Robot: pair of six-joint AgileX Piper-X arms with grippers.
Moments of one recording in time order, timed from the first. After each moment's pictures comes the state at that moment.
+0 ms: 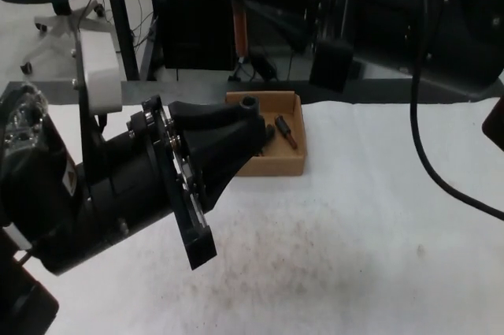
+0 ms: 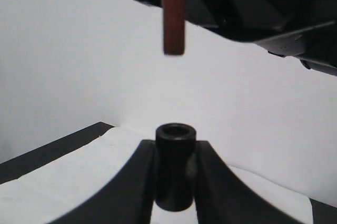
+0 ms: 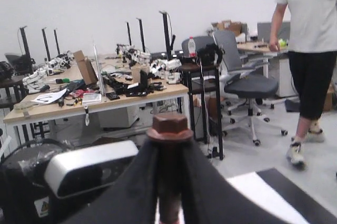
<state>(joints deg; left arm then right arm) -32.7 58.3 -22.9 -39.5 33.4 -13.7 38.5 68.0 -51.9 -21.2 -34.1 10.9</state>
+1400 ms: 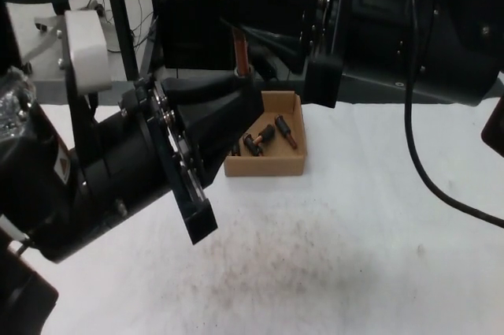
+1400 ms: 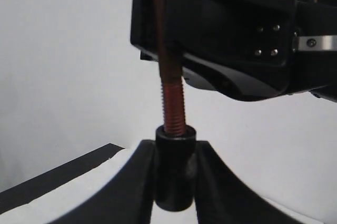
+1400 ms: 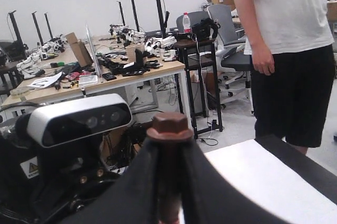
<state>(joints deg) -32.7 58.3 -24.2 -42.1 30.7 -14.5 38.6 68.0 -51.9 -15.4 -33.4 10.1</state>
